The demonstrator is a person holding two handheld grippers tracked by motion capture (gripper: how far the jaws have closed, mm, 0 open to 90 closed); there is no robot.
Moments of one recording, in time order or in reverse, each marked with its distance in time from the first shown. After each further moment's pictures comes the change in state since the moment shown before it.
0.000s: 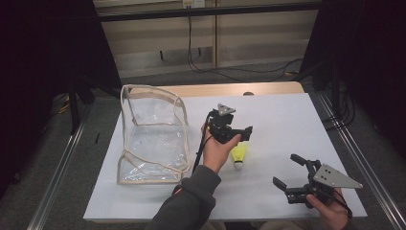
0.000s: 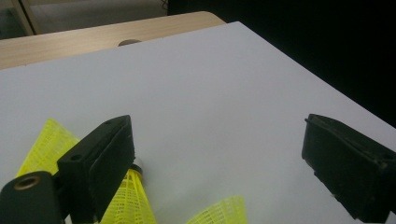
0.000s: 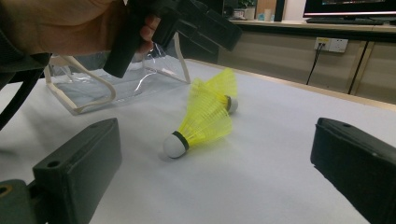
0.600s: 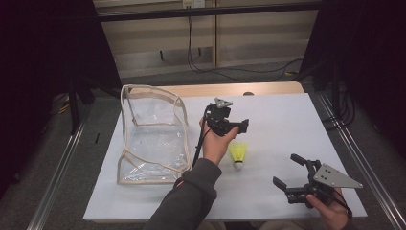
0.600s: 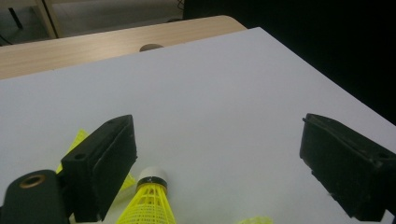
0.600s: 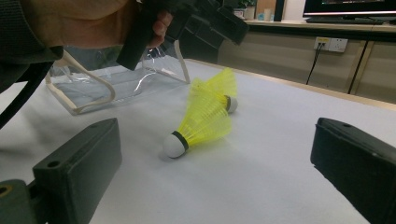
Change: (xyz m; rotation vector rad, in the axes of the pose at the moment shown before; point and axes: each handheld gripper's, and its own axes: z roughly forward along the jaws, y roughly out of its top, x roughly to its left) left arm 0.014 0.013 0.007 0.007 0.063 -0.025; right arm 0.000 0.000 0.000 0.002 0.000 0.009
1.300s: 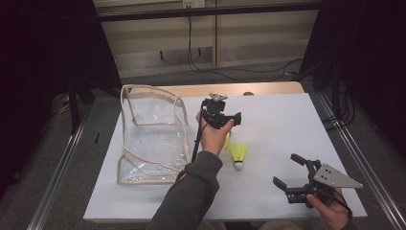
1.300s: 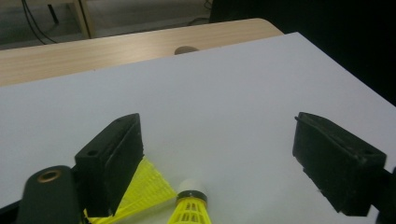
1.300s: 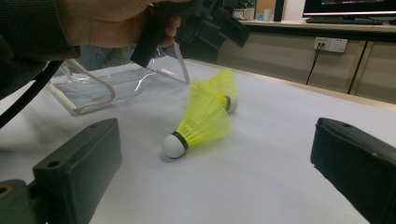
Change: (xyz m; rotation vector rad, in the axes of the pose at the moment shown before) left arm 0.019 0.009 0.010 0.002 0.093 -0.035; right arm 0.000 0.000 0.000 -0.004 0.001 0.005
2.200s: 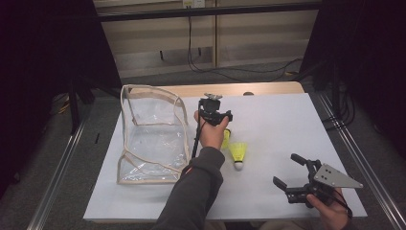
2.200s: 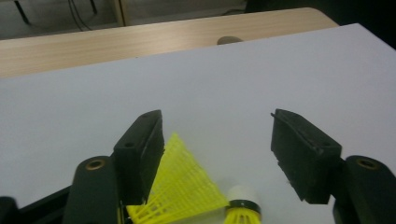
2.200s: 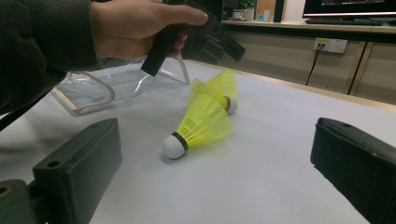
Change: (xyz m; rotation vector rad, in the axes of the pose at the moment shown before) left arm 0.019 -0.002 0.019 0.027 0.125 -0.031; right arm -0.001 0.000 0.000 -0.002 -0.003 -0.009
